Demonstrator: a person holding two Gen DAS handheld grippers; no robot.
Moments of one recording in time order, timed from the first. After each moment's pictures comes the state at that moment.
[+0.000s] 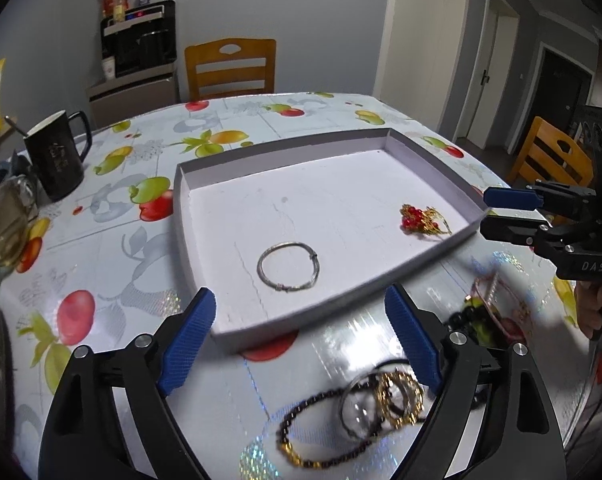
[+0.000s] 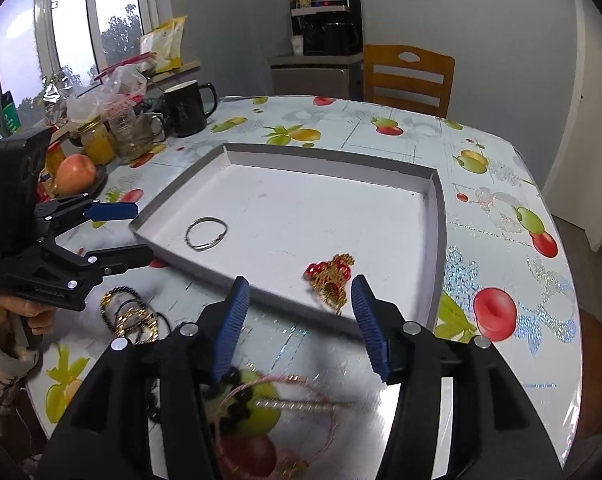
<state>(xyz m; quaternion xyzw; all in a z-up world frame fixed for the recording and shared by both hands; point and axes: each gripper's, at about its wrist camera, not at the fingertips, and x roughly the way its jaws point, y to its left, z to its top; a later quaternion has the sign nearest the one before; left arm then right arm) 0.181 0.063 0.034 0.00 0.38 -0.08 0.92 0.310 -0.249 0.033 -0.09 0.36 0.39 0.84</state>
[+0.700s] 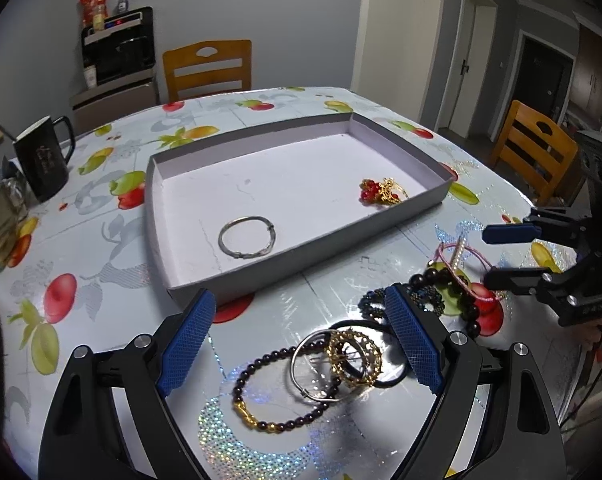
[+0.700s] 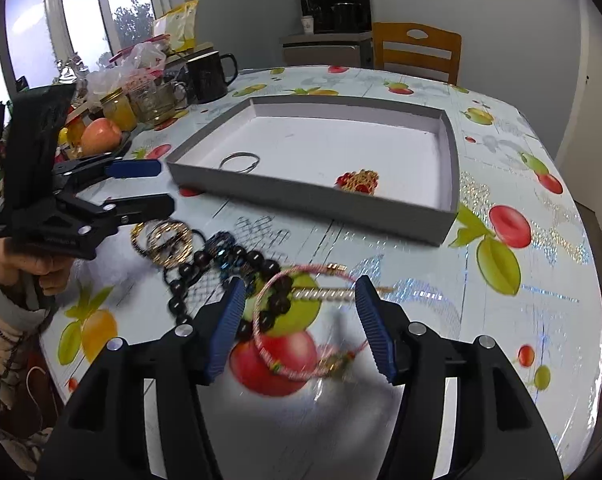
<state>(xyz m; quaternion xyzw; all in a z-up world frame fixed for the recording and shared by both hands) 0.154 0.041 0.026 0.02 0.38 -0.11 0.92 0.253 -0.275 0.006 -0.10 0.39 0.41 0.82</state>
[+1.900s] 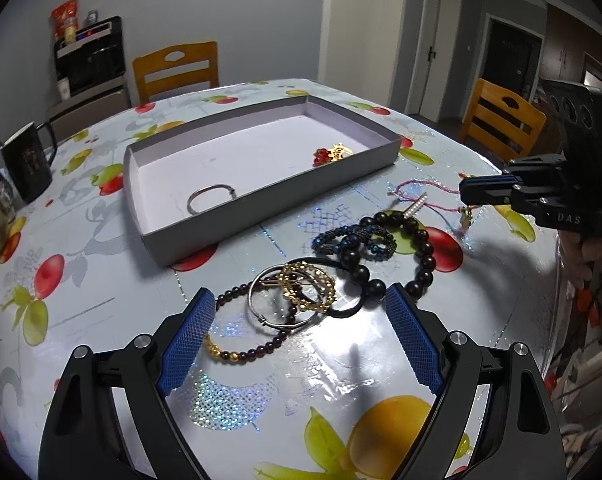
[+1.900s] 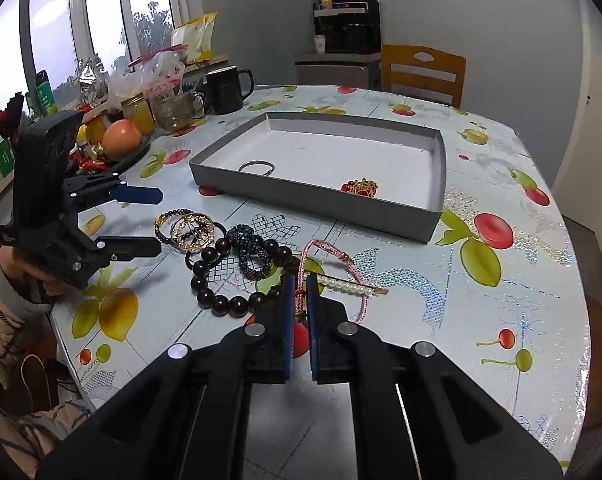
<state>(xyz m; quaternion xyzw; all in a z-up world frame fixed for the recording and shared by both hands) 0.108 0.030 0.018 0.05 0.37 -0.16 0.91 0.234 -0.296 0.020 -0.10 0.35 0.42 0.83</state>
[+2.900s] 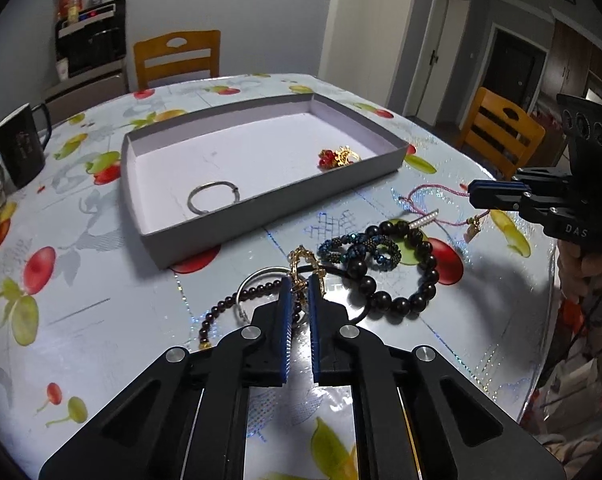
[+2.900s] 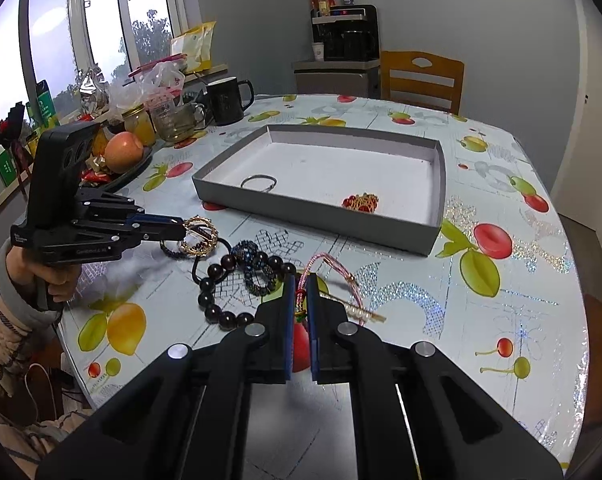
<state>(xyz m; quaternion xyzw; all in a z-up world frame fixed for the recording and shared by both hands) 0.119 0.043 0.021 0.01 0.39 -0.17 0.91 0.234 -0.292 0.032 -0.09 0.34 0.42 0.84</state>
